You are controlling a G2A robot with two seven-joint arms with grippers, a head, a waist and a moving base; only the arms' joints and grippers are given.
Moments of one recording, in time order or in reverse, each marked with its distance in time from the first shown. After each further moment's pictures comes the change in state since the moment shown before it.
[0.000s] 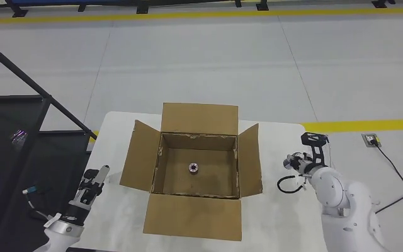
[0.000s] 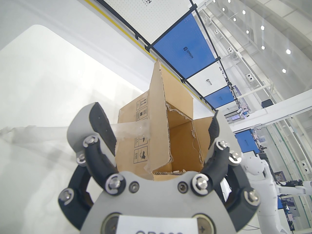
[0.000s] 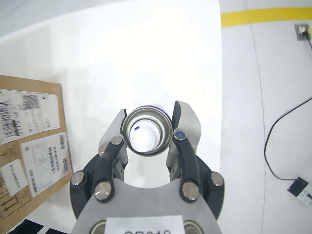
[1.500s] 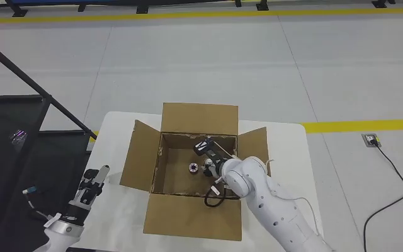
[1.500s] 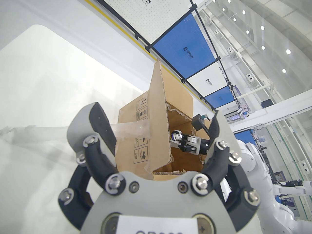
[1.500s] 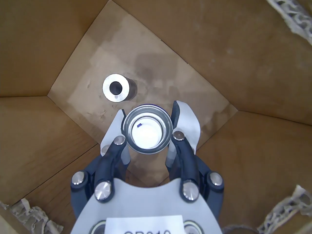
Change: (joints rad) left arm 0.000 0.000 0.000 0.000 0.000 0.000 0.000; right arm 0.408 -0.107 -0.759 0.475 0.127 -0.133 -0.053
